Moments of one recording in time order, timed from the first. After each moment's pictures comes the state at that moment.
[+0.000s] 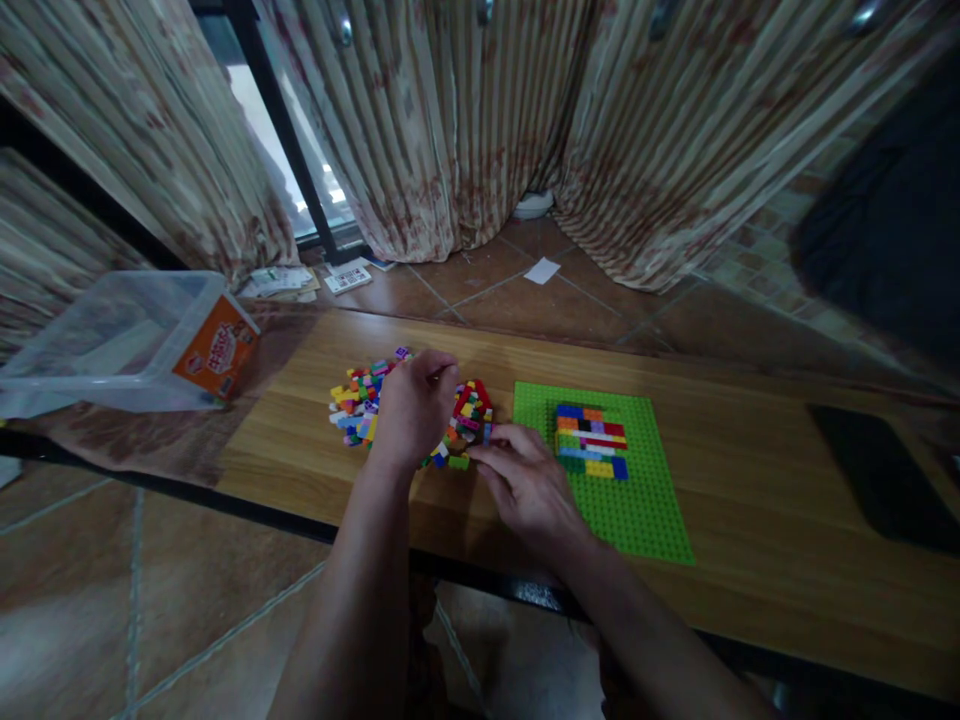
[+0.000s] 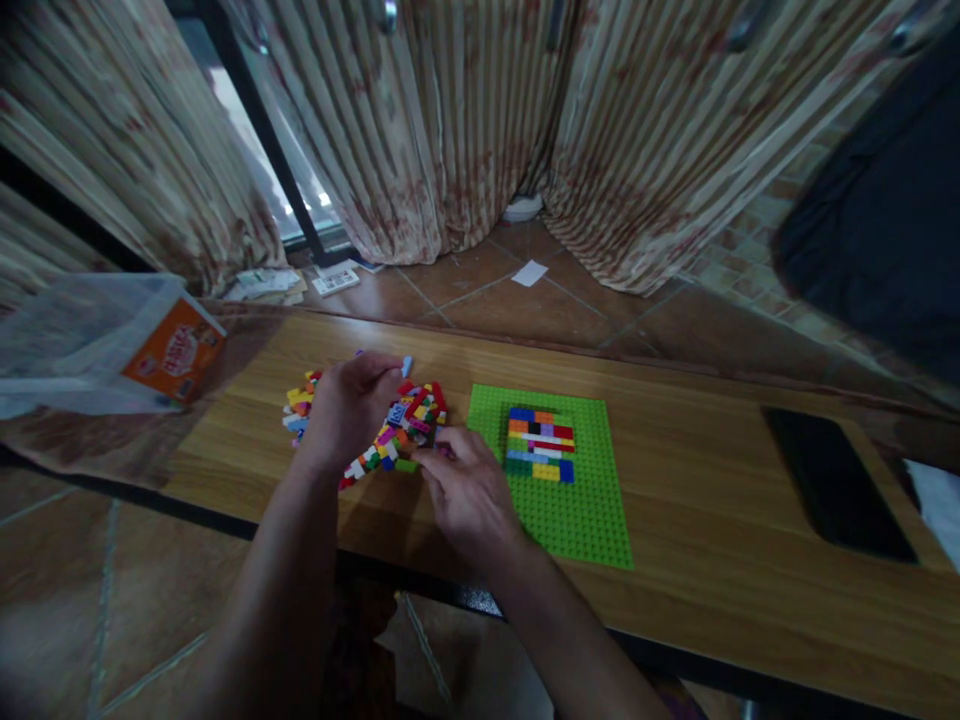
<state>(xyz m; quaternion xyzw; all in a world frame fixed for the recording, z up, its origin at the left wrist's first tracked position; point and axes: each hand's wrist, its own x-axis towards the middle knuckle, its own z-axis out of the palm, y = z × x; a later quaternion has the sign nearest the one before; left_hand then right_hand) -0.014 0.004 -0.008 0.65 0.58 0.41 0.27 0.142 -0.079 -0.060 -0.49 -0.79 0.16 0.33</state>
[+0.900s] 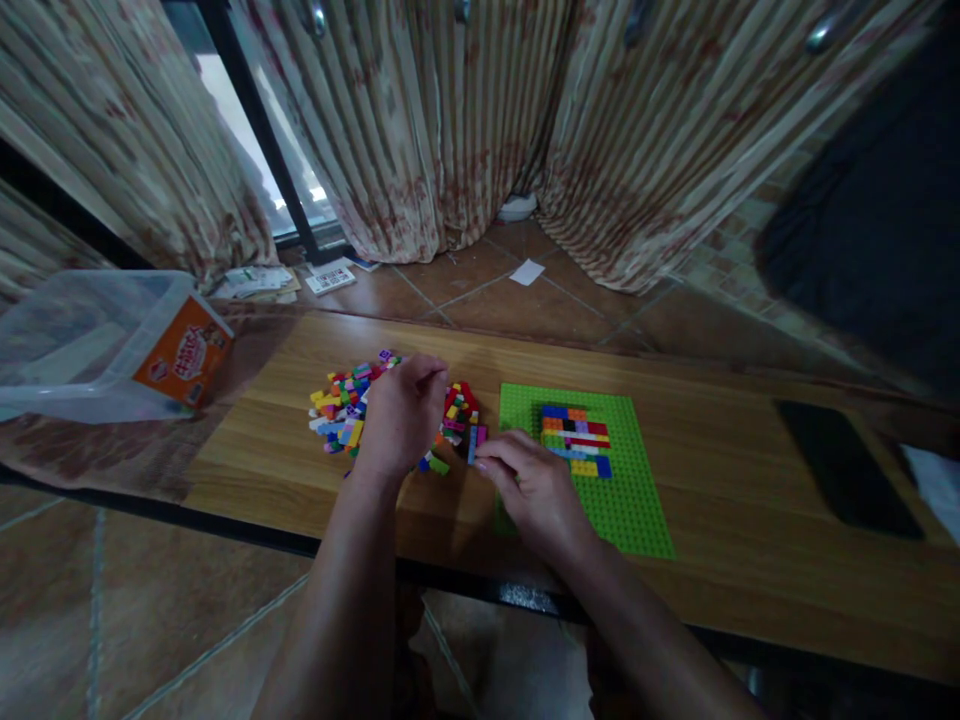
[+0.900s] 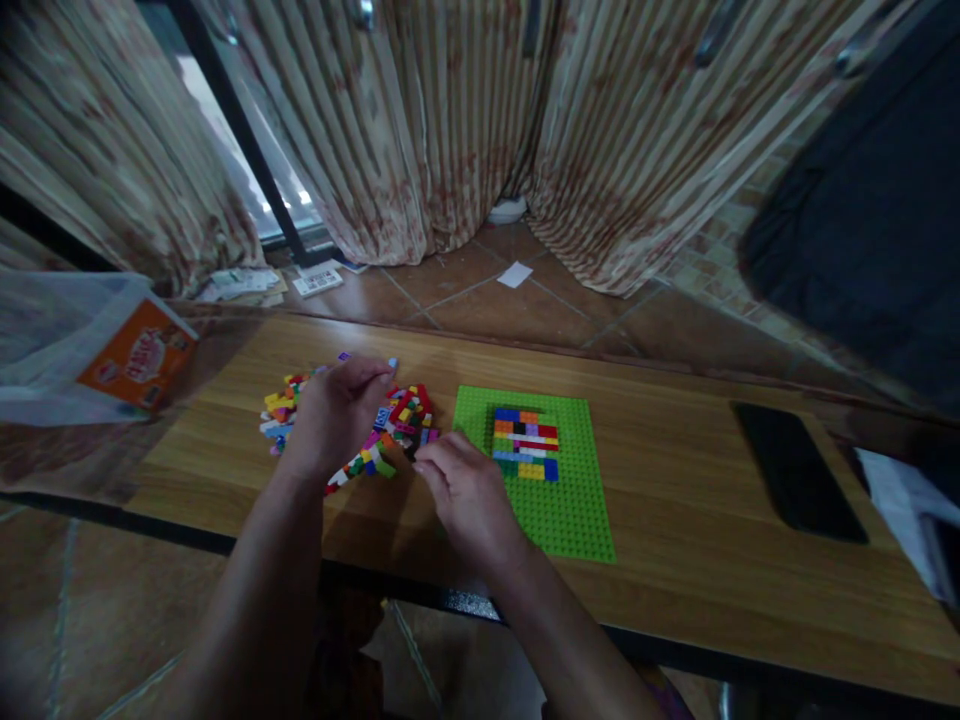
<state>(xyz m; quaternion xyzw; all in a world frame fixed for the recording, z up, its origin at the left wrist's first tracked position) -0.009 0.001 -0.001 0.68 0.58 0.39 0.23 0.149 -0.079 -0.039 -0.51 -0.72 0.26 0.39</state>
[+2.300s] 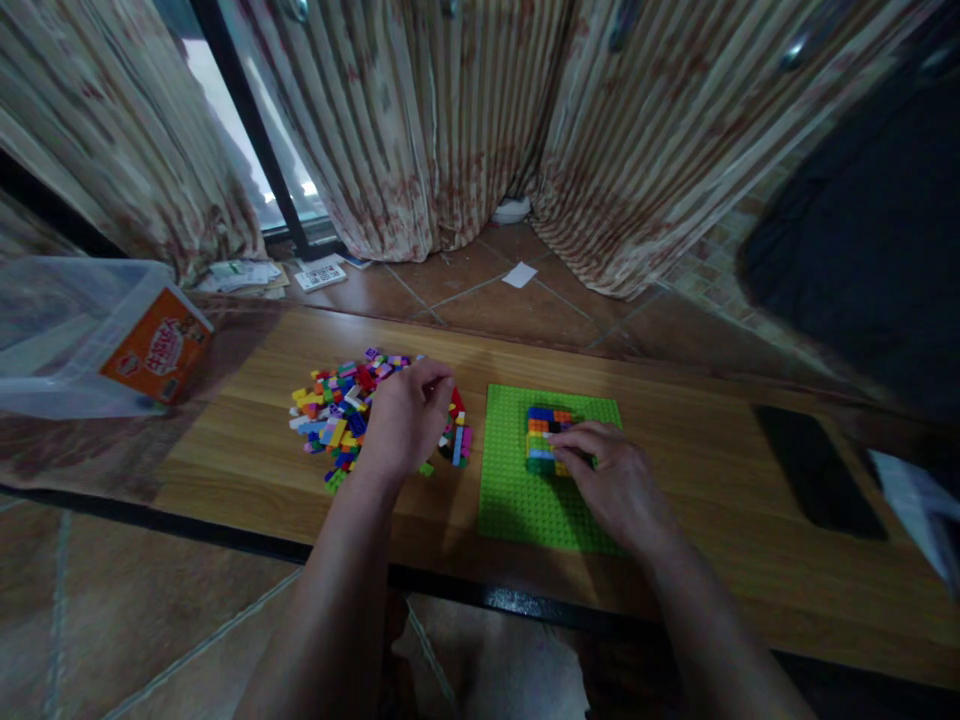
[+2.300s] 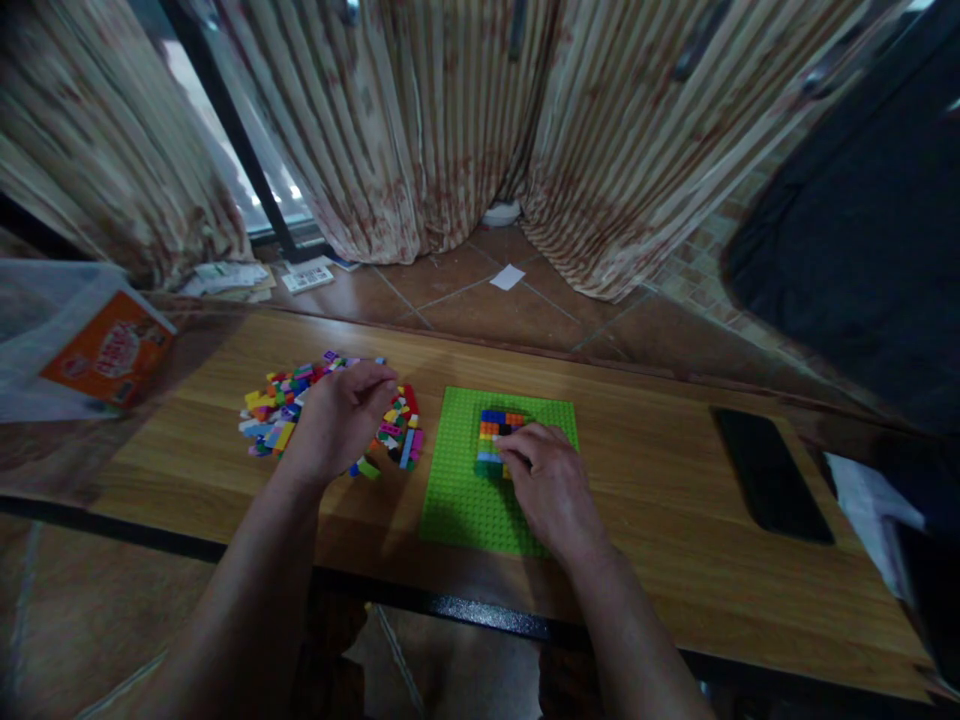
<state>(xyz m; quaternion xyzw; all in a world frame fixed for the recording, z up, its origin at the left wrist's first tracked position) 0.005 -0.001 -0.006 0.71 0.57 0.34 0.23 0.237 -0.077 -0.037 -0.64 -0.68 0.17 0.32</state>
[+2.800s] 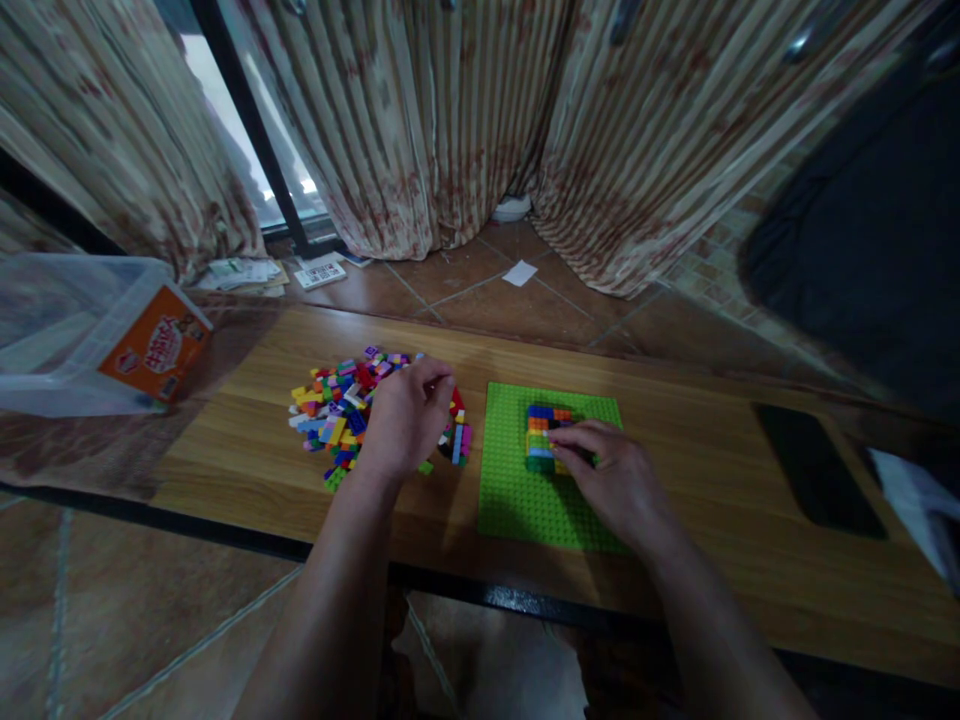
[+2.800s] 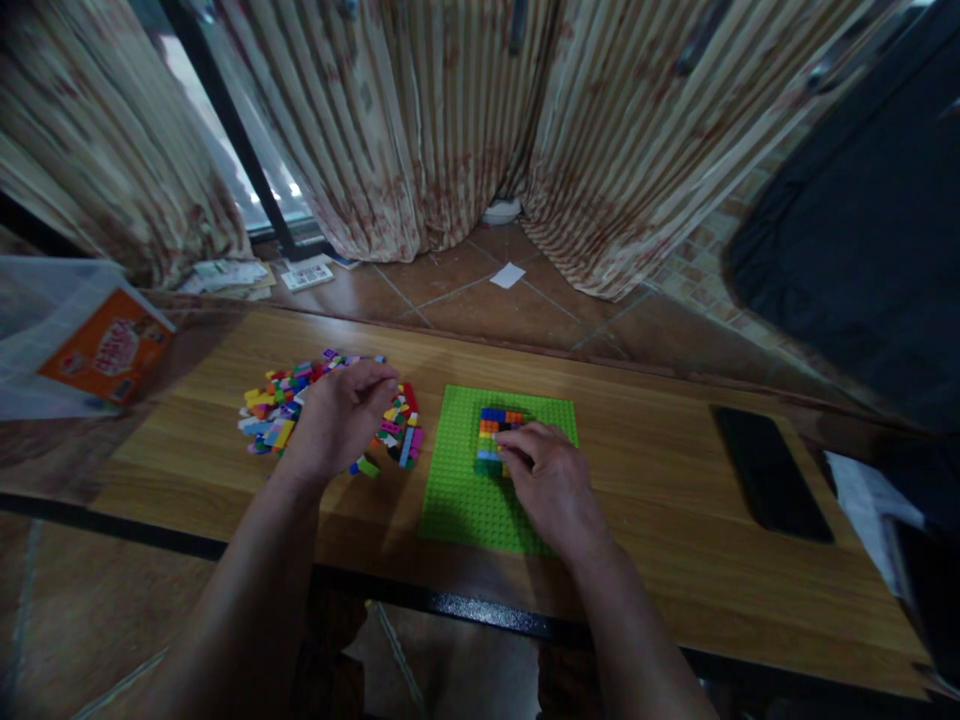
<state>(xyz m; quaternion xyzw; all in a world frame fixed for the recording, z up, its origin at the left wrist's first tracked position) 0.006 0.001 -0.010 0.71 0.56 0.35 0.23 0.240 -0.077 -0.040 -0.64 -0.67 0.19 0.33</state>
